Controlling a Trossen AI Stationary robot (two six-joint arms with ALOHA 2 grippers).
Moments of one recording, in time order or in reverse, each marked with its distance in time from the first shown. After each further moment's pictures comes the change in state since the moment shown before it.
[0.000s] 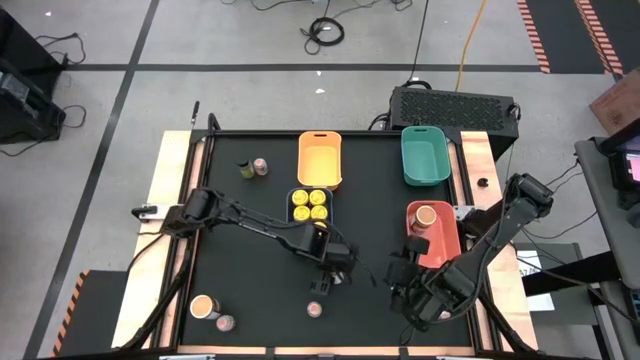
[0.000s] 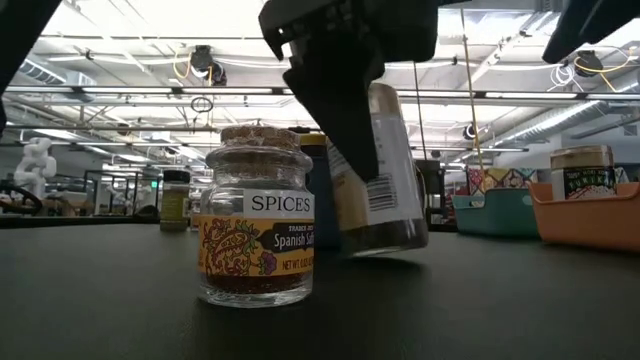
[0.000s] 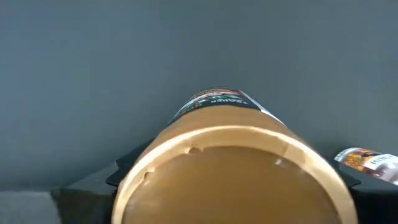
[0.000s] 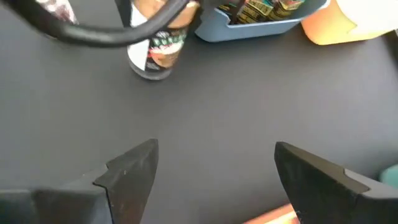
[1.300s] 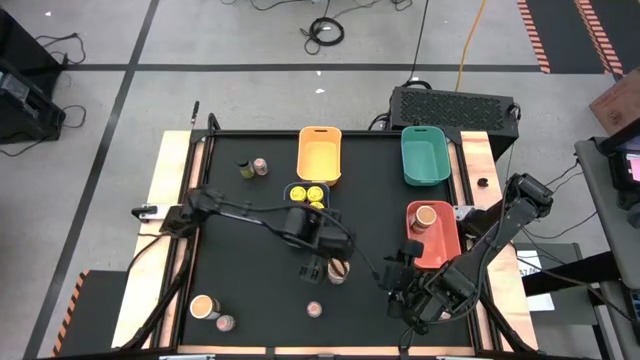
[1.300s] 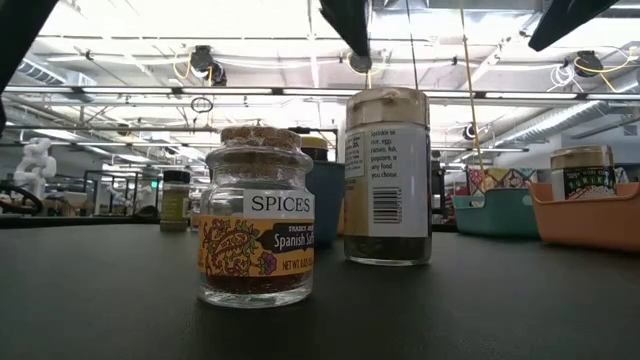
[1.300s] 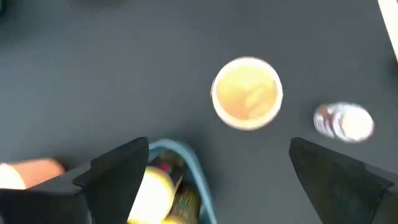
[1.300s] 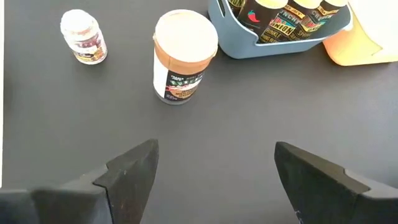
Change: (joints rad) left arm -0.002 -0.030 0.475 -0.530 -0.127 0.127; right arm -0.001 0.001 -0.003 0.112 0.028 -0.074
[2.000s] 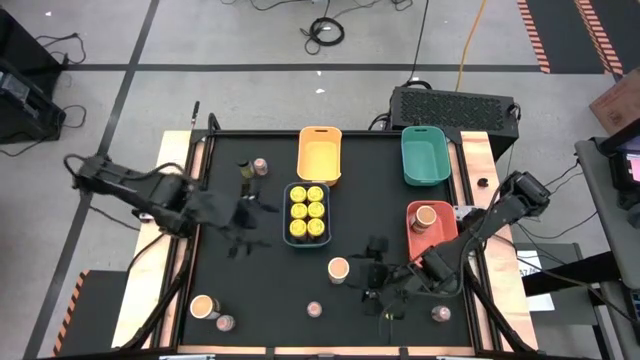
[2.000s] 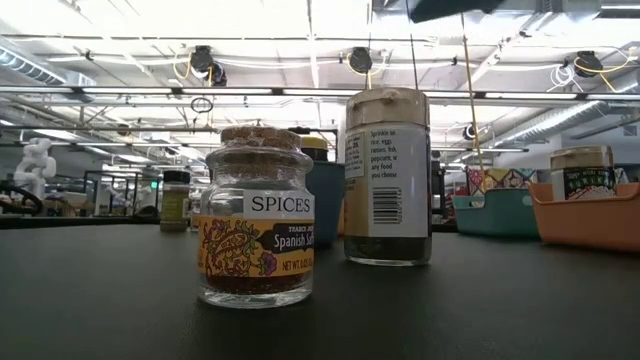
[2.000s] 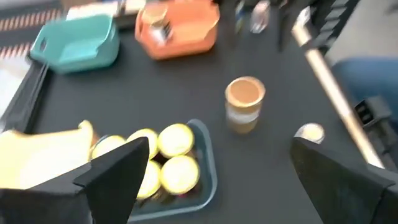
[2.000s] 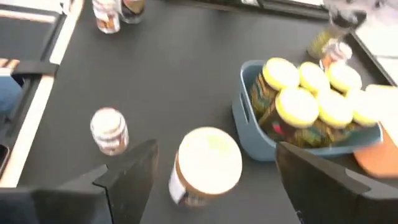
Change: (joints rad) left arm -0.083 -0.986 -1.011 0.594 -0.151 -0.158; right arm -0.158 0.001 -0.091 0.594 0.005 -0.511
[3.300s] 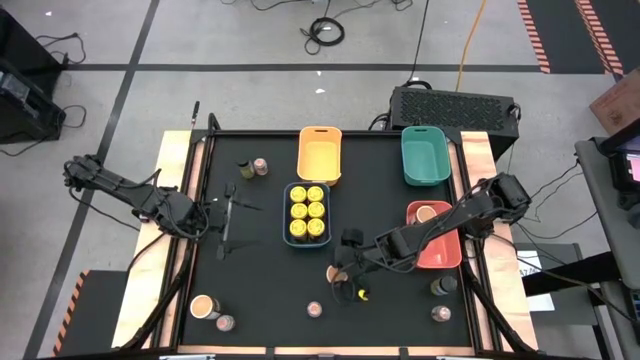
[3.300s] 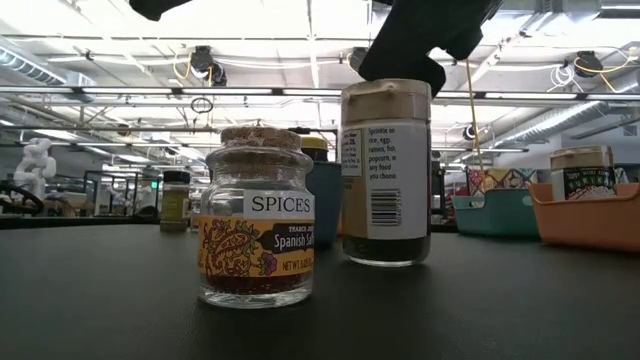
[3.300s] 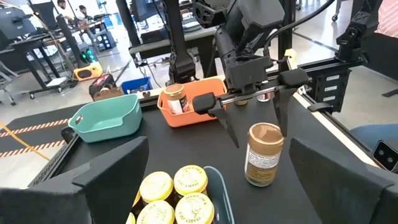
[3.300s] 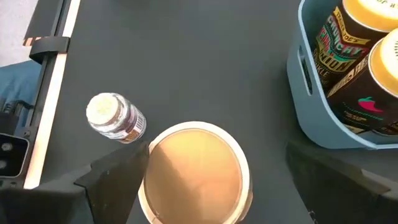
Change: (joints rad) left arm -0.063 -0.461 -0.655 0.675 -0.094 0.180; right arm -0.254 0.143 0.003 0.075 -0.487 0.005
